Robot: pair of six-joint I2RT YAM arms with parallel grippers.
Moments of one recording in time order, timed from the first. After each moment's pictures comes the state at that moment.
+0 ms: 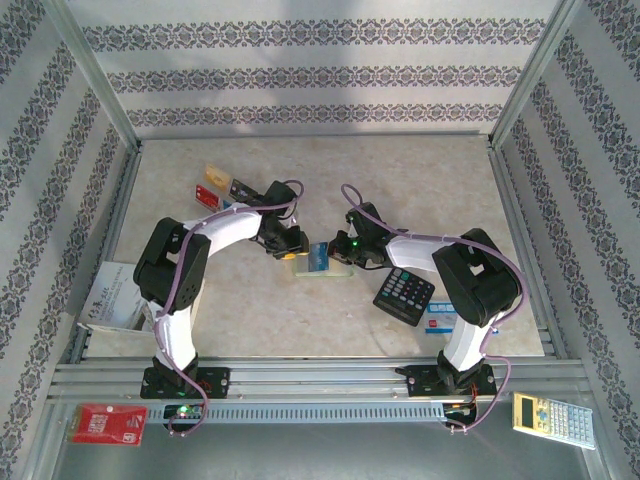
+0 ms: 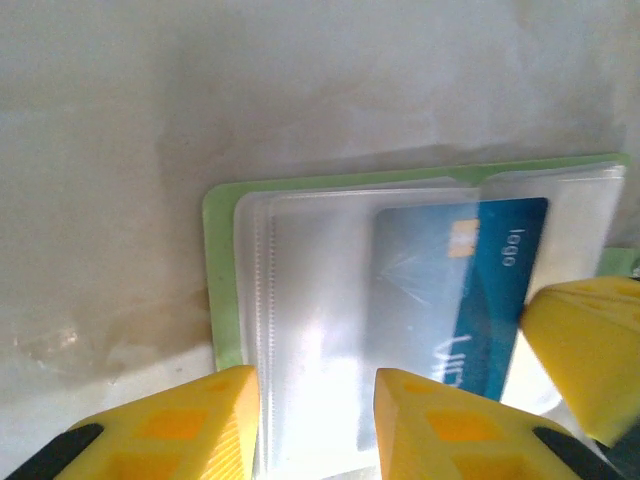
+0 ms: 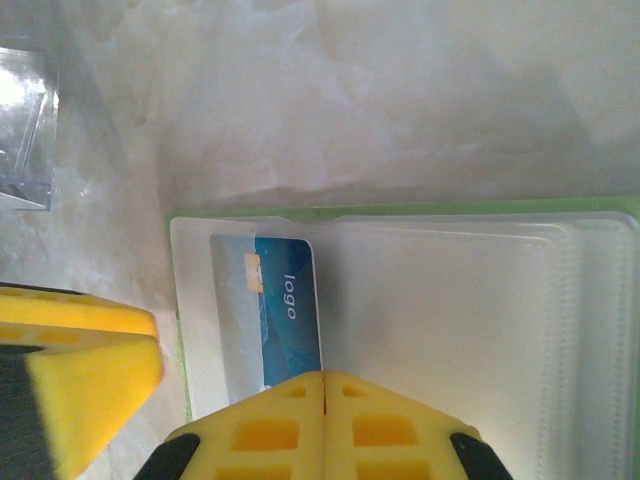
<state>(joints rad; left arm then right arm) -0.46 1.91 1.29 -0.62 0.36 -0.62 0.53 1.78 0.89 -0.01 -0.38 0.87</state>
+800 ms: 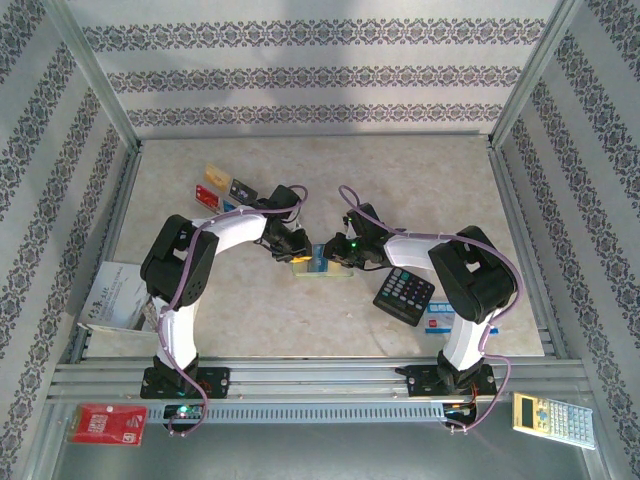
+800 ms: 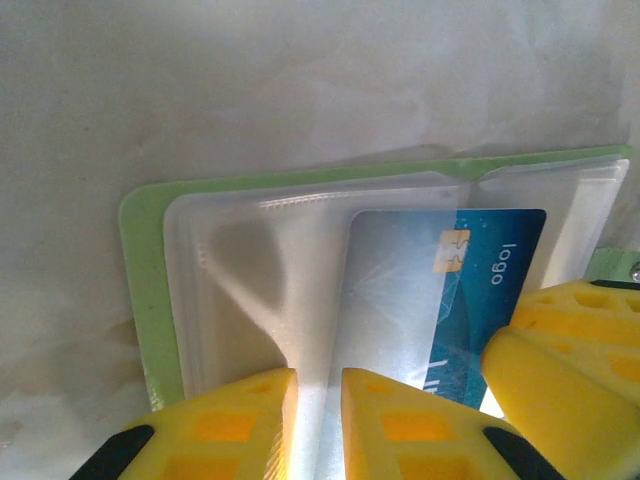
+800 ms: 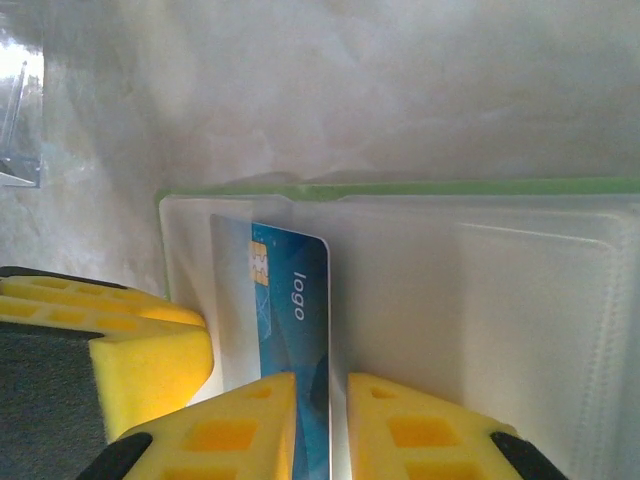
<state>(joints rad) -0.48 1.97 1.28 -0.56 0.42 -0.66 0.53 1.81 0.90 -0.02 -0.43 0.86</state>
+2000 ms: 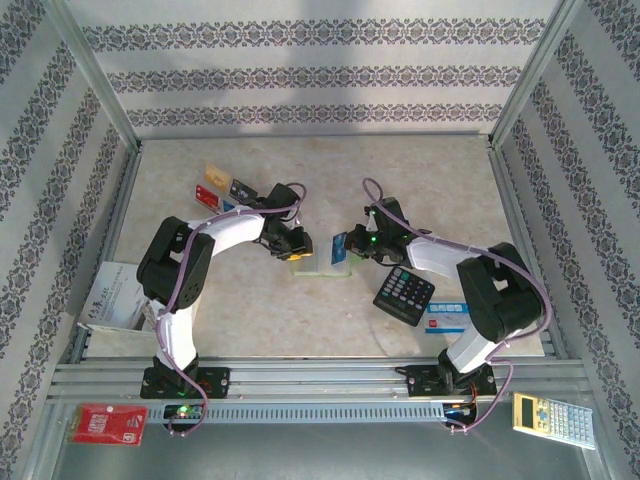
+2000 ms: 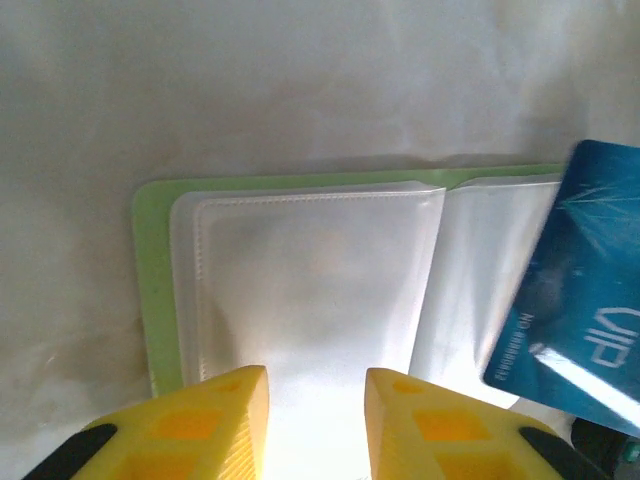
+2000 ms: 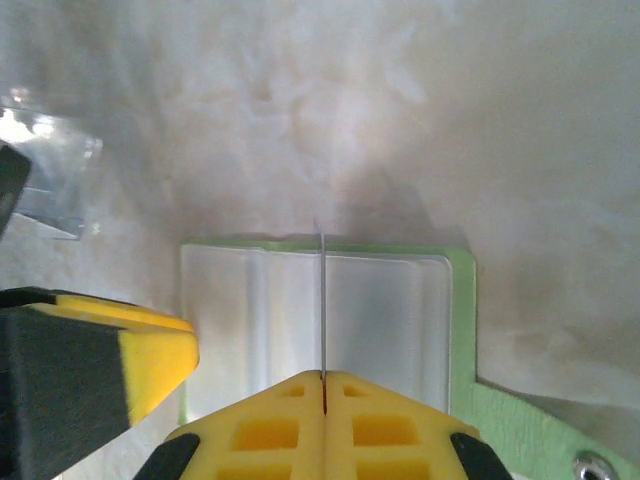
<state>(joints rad) -0.47 1.92 1.26 -0.55 0.38 -0.66 0.42 1.61 0.81 -0.02 -0.38 0.77</state>
